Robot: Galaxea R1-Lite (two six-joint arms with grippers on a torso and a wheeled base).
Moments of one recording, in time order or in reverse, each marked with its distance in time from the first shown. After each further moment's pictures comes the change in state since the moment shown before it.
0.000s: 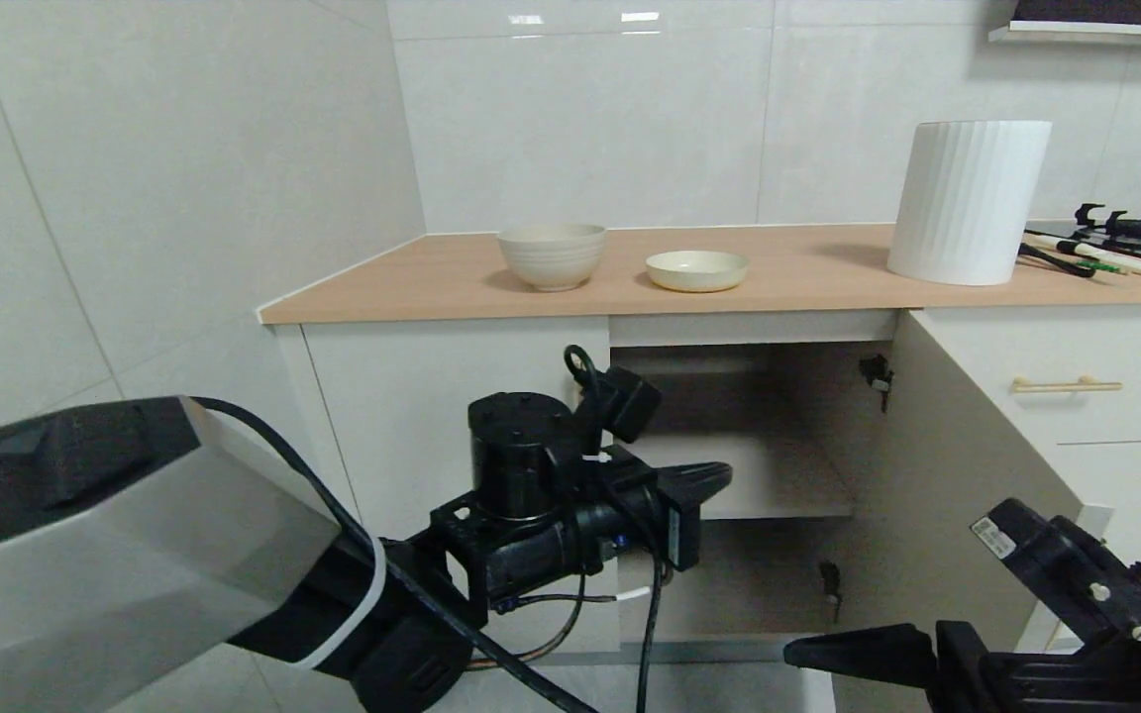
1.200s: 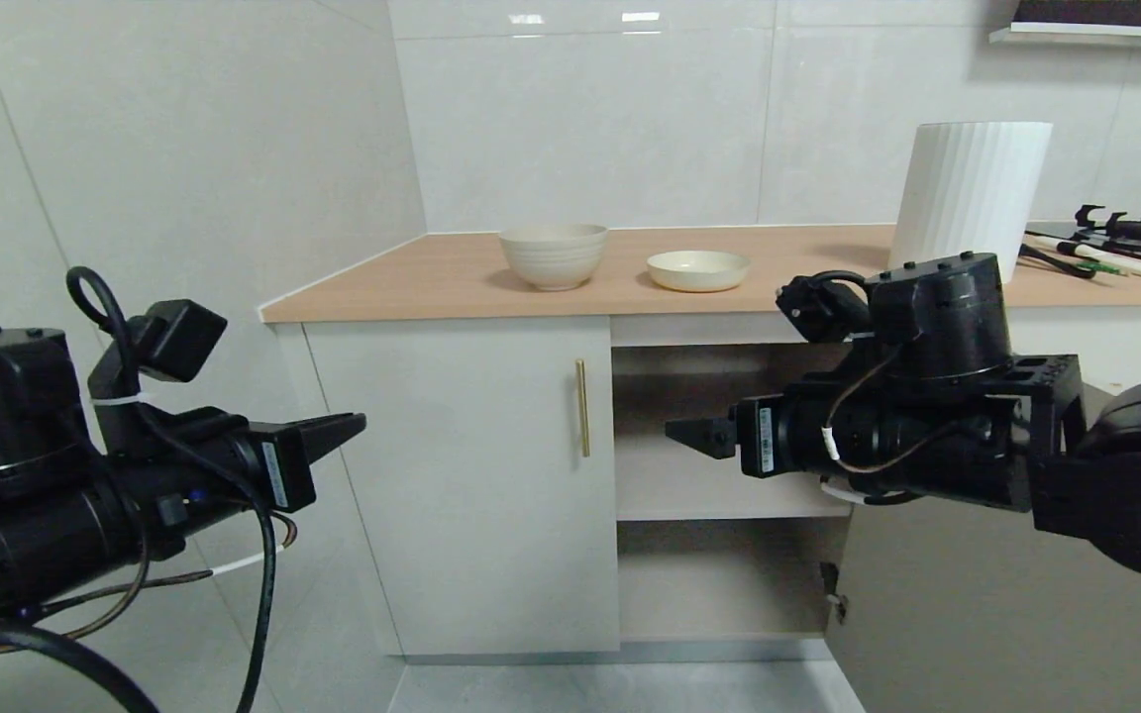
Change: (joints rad) left arm 0.572 -0.651 0.282 0.510 0.057 0.060; right arm -0.119 0.338 -0.792 0.631 -0.553 -0.001
